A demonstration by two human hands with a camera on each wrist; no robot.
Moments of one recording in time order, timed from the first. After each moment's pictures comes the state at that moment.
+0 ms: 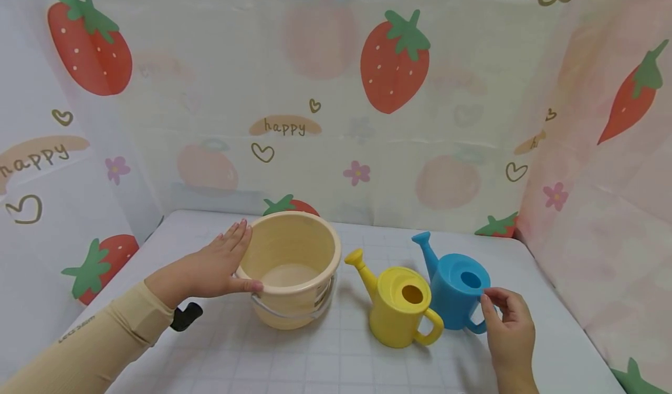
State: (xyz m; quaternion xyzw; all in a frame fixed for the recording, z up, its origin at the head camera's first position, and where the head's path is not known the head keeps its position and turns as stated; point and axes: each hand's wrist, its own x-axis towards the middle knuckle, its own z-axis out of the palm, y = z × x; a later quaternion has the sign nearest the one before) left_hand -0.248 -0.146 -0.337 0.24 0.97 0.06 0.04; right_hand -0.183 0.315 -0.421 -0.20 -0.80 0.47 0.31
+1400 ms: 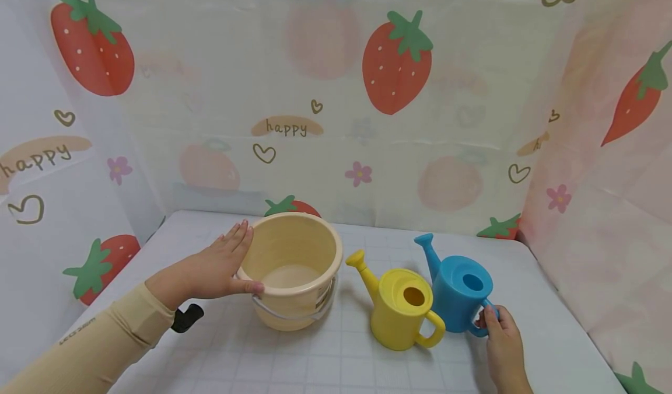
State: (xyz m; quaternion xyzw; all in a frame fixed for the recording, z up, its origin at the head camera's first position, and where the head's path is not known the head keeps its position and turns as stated) left_hand -0.247 -0.146 -0.337 0.24 0.97 0.06 0.04; right_hand -0.200 0.340 -0.463 -0.21 -0.78 0.58 0.13
